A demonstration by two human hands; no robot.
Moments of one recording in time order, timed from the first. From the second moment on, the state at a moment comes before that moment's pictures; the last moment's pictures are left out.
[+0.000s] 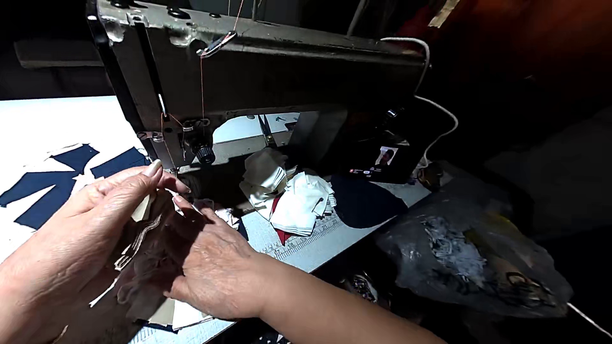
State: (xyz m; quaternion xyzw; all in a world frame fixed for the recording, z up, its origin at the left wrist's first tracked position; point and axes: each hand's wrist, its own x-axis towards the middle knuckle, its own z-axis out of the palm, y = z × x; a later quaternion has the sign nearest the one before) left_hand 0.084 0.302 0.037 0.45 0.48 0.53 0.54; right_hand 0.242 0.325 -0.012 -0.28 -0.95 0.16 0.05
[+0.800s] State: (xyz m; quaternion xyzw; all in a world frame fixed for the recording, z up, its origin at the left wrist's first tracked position) left_hand 0.077 0.297 0.032 0.38 0.38 0.50 0.68; right_hand 0.318 0.345 0.014 -0.26 -0.90 0.18 0.29
